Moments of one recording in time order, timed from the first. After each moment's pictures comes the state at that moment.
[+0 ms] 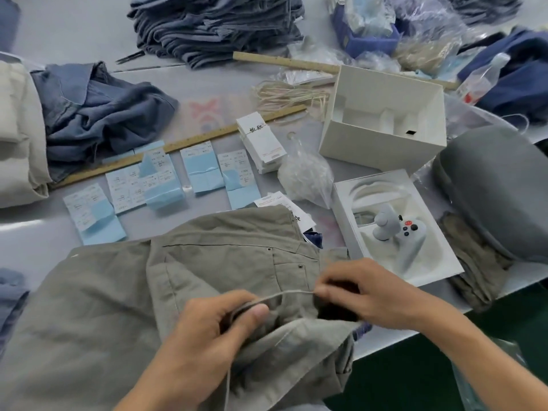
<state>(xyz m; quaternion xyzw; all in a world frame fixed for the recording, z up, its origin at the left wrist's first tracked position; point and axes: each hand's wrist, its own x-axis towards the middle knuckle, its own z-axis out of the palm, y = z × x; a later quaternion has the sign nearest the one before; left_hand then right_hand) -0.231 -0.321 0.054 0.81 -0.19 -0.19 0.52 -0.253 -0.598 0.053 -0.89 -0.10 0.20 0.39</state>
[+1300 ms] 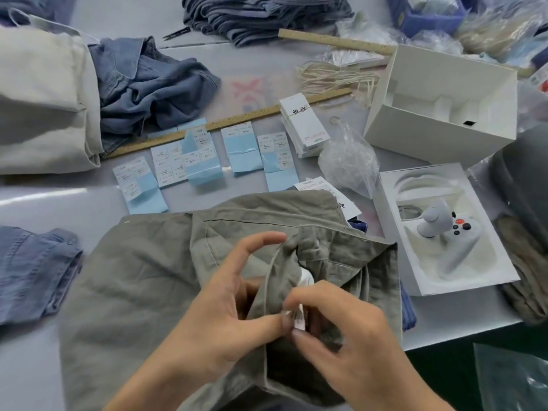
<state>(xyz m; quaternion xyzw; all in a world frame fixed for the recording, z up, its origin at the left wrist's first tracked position) -0.230 -0.294 0.077 0.60 -0.07 -0.35 0.72 -0.292 -0.477 0.071 -0.87 -0.09 -0.02 0.48</state>
